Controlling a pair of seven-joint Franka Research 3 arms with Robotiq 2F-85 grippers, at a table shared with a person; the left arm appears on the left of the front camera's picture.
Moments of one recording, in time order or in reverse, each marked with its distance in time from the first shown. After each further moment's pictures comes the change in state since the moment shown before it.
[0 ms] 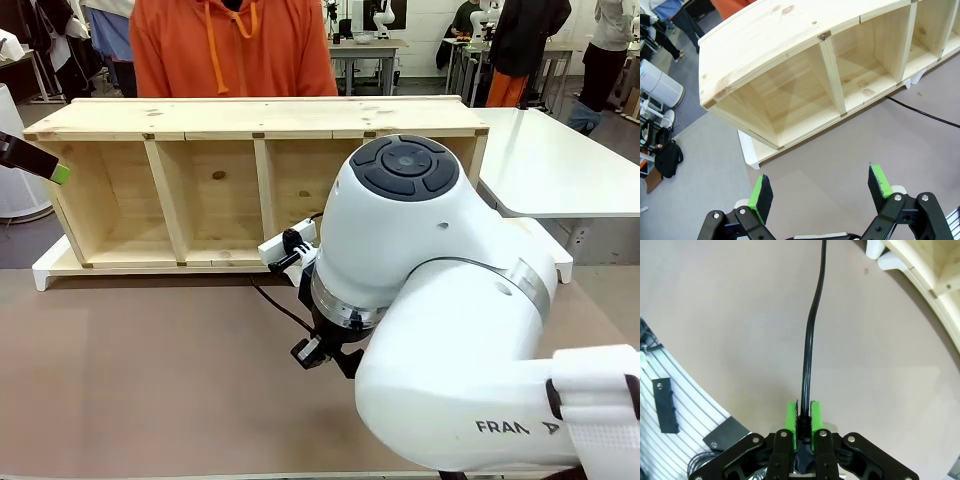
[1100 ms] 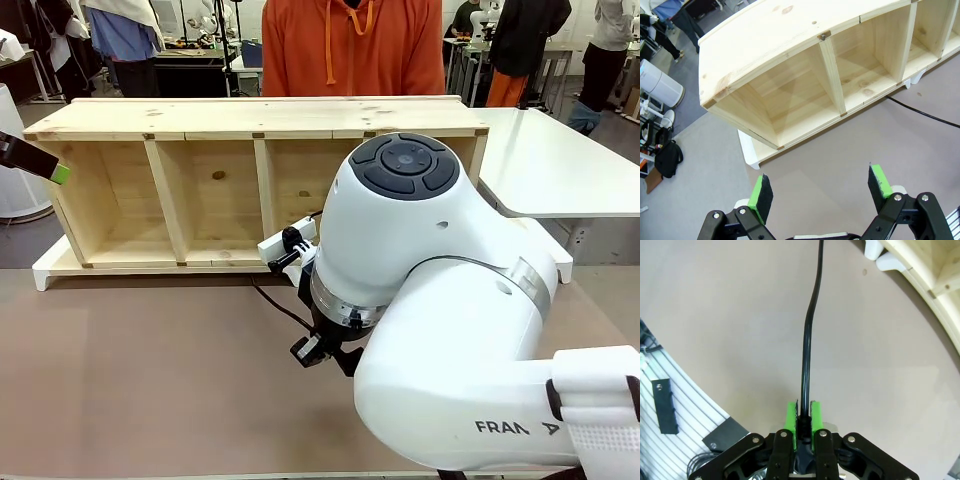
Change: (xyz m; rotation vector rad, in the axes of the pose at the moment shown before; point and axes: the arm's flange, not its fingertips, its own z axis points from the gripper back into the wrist) left arm 0.000 0.000 0.000 0.000 0.000 0.000; right arm 0.000 -0.002 0.000 -0.006 0.003 -0.002
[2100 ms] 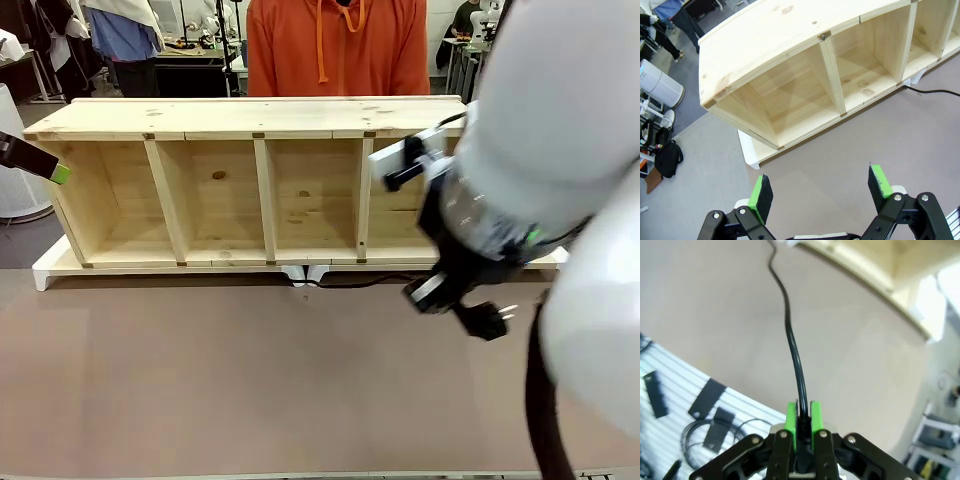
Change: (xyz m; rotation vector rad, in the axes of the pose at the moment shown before) left arm 0.000 0.000 0.000 0.000 0.000 0.000; right arm -0.065 -0.072 0.152 -0.178 0.031 -0.220
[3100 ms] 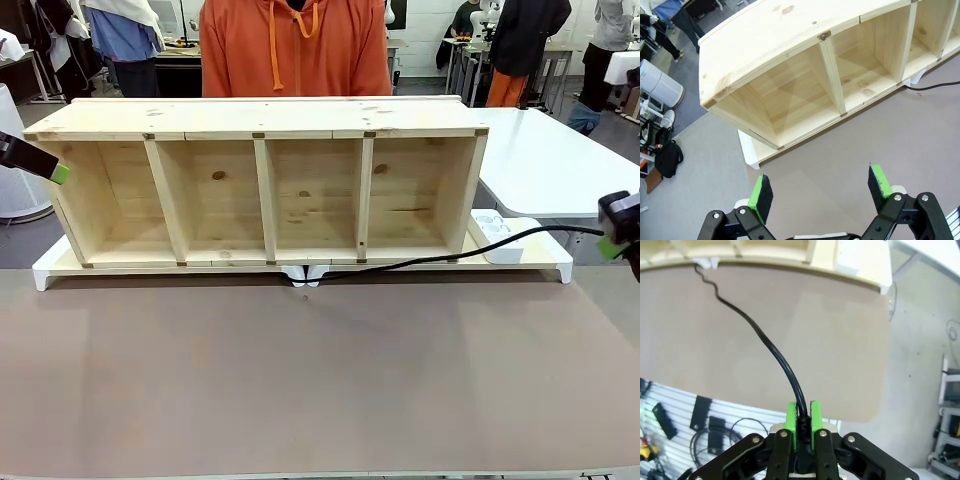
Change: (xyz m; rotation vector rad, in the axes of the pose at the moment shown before) left arm 0.000 0.000 0.000 0.000 0.000 0.000; right arm -0.041 -0.163 0.035 0.018 -0.001 -0.333
